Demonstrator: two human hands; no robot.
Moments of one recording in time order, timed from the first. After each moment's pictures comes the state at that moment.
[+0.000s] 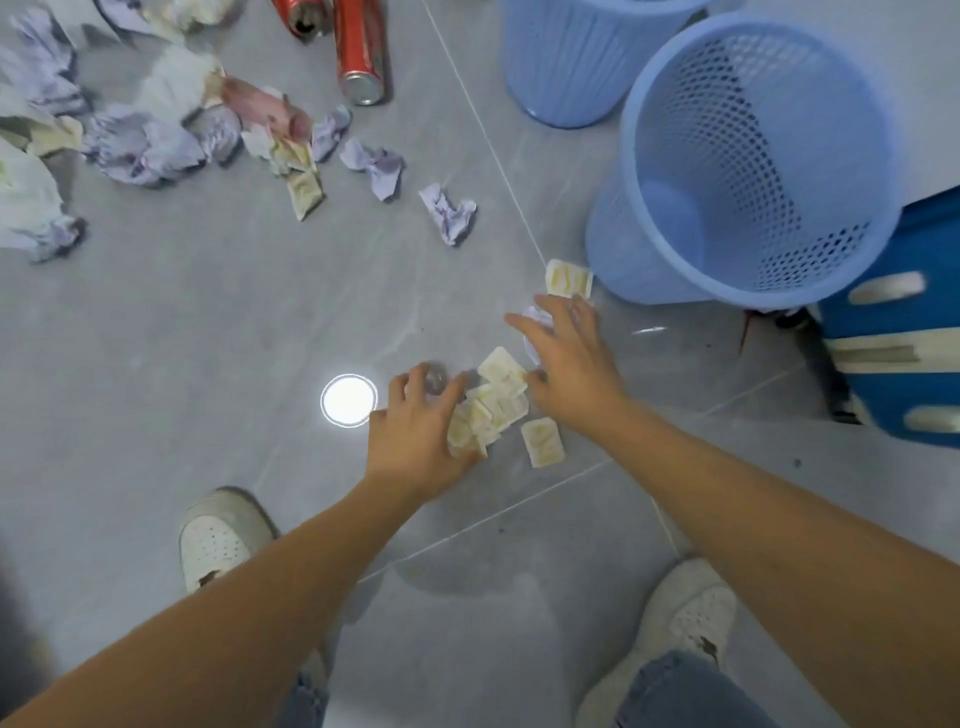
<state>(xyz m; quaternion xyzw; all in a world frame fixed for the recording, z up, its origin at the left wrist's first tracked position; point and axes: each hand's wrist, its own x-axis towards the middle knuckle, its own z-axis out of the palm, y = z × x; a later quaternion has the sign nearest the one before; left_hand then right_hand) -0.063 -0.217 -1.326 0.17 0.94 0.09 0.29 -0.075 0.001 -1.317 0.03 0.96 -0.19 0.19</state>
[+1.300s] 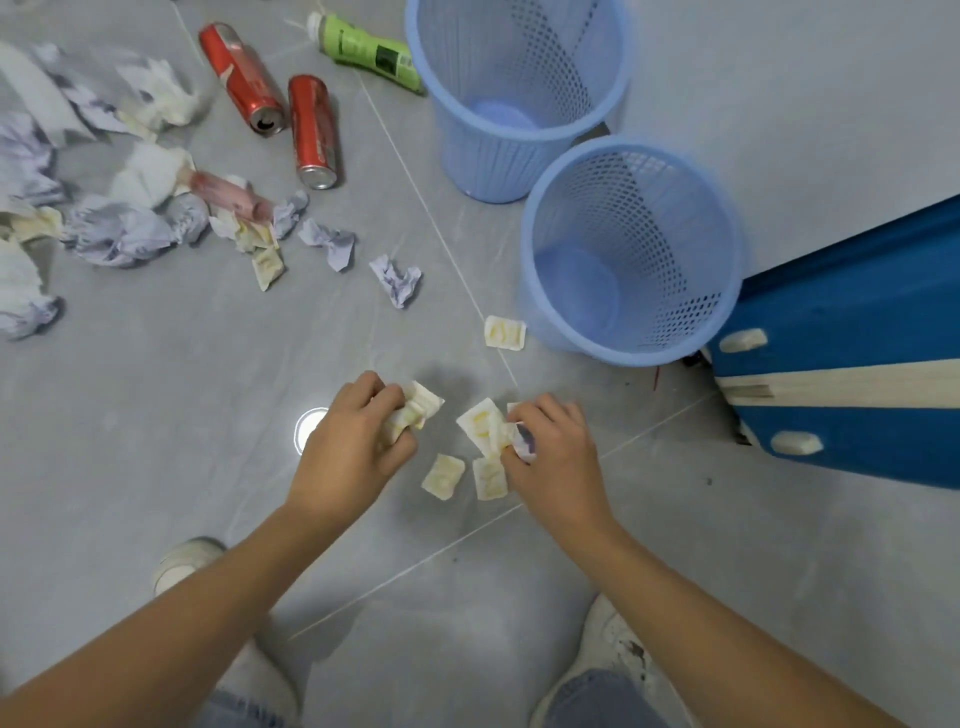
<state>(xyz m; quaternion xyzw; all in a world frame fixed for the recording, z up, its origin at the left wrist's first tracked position) -0.111 -0.209 -1.226 0.21 0.92 0.29 0.17 -0.021 0.011 -1.223 0.14 0.94 -0.29 0.04</state>
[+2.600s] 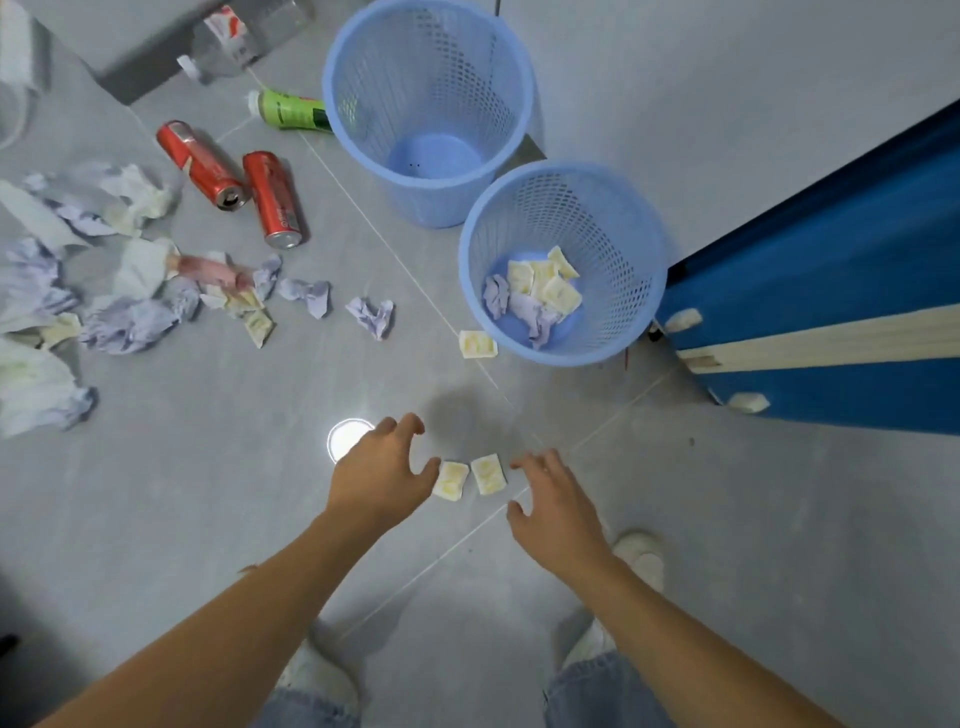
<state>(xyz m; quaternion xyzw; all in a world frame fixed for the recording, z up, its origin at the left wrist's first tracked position) -0.120 -0.159 -1.179 0.18 0.92 0.12 0.34 0.031 0.014 -1.190 0.27 0.87 -0.33 0.24</state>
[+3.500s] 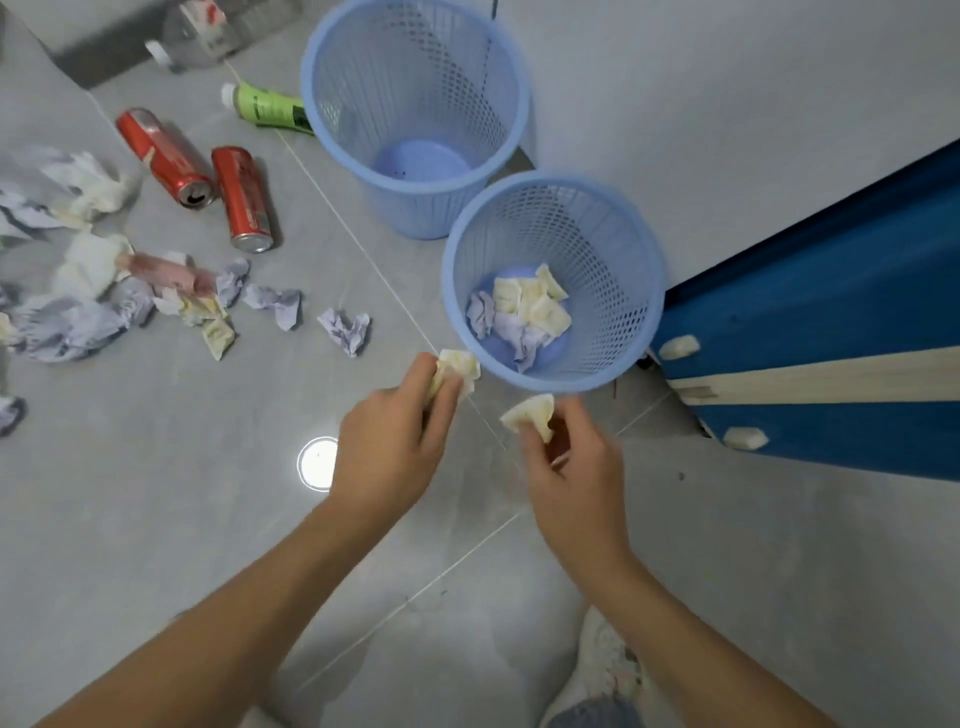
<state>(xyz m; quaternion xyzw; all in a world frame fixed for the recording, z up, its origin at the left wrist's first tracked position) -0.147 -0.095 -1.165 0.24 0.91 0.32 0.11 -0.027 0.051 -1.160 0.32 0.84 -0.44 -0.06</state>
